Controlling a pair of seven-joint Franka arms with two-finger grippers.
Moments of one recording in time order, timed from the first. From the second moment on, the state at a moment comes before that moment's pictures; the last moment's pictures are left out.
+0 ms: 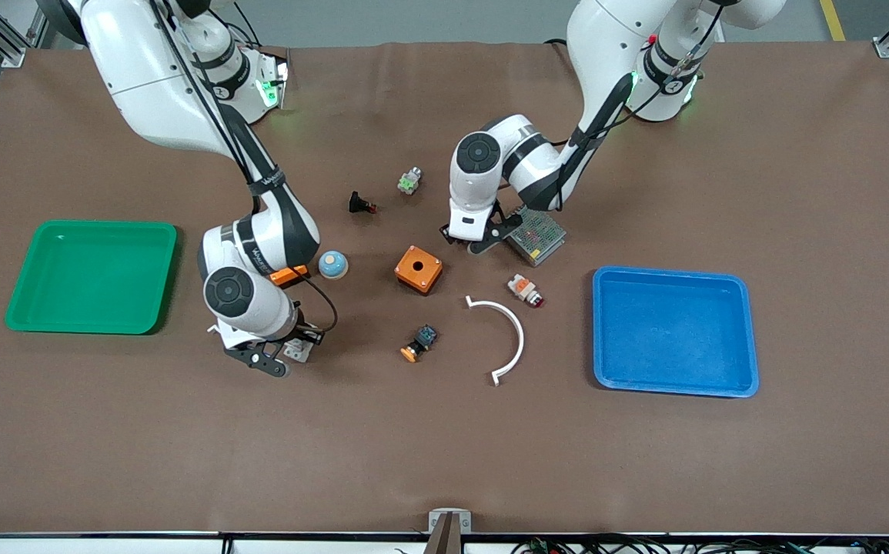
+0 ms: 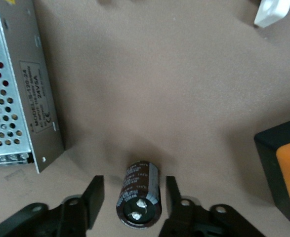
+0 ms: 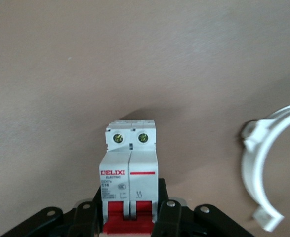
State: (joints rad) left arm -0.67 0.58 -0.23 -1.95 0.08 2.50 -1.53; right arm 0.33 0.64 -0.01 -1.68 0.03 2.25 0.71
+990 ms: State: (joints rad) left arm -0.38 0.34 -0.21 -1.91 0.13 2.31 -1.27; right arm -0.25 0.28 -0.03 -2.08 0.02 2.24 -0.31
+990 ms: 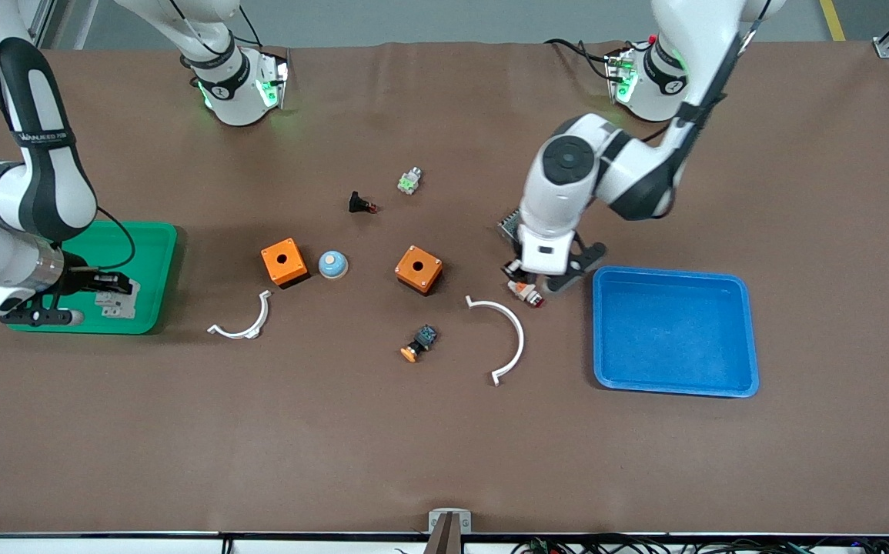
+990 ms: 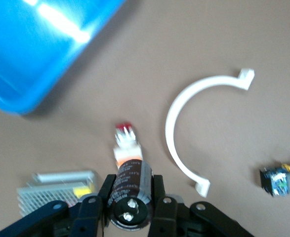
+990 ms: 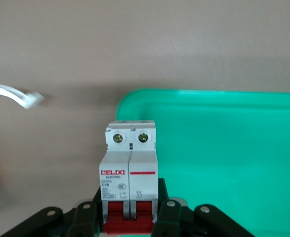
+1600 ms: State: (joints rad) left arm 0.03 0.40 -0.20 -1.93 0.15 2.28 -0.69; right arm -0.37 0.26 -0.03 -2.27 0.02 2.44 -0.50
